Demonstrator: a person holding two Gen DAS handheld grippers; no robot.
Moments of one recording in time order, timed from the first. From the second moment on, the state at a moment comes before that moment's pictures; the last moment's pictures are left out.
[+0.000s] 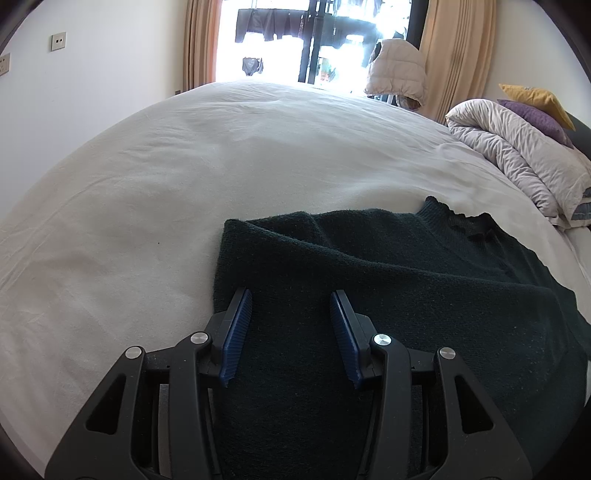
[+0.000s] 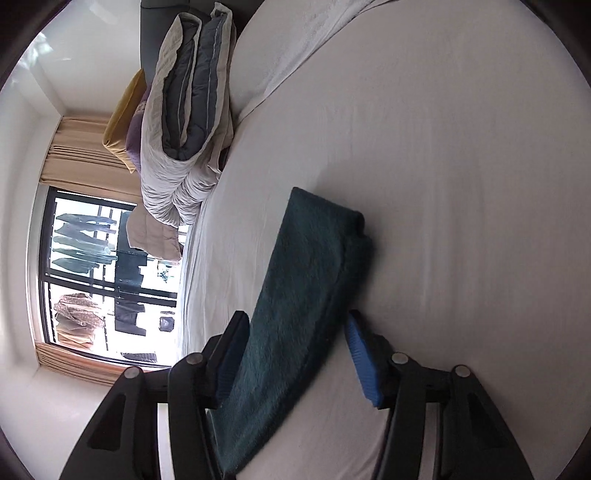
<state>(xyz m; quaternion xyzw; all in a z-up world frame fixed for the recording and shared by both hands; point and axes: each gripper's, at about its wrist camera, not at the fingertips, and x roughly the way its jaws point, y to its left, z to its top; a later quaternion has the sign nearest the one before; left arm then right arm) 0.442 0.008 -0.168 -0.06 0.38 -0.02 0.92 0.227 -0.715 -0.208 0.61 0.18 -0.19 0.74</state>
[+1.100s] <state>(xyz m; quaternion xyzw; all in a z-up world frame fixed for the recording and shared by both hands) 0.442 0.019 -0.168 -0.11 0.37 -0.04 0.92 0.451 -0.214 -0.095 0.12 0.32 0.08 0.94</state>
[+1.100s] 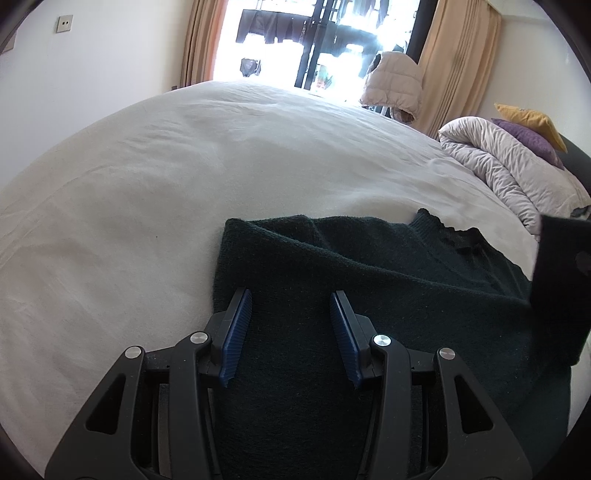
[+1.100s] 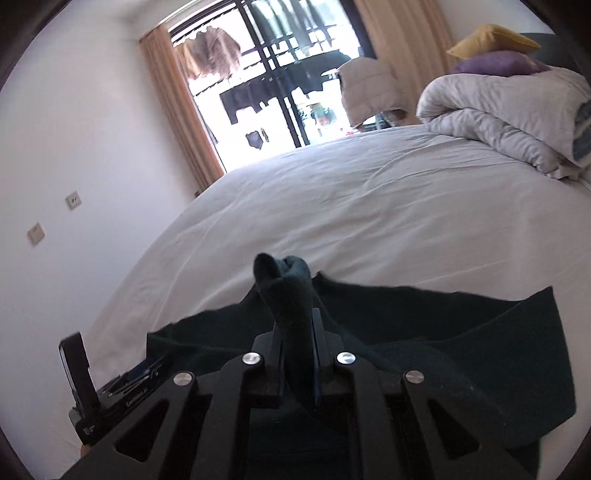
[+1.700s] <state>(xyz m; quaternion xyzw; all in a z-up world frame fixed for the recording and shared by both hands) 0.440 0.034 -0.170 -0.17 0.36 -0.07 0.92 0.427 -0.187 -0.146 0.17 0.36 0.17 0.90</state>
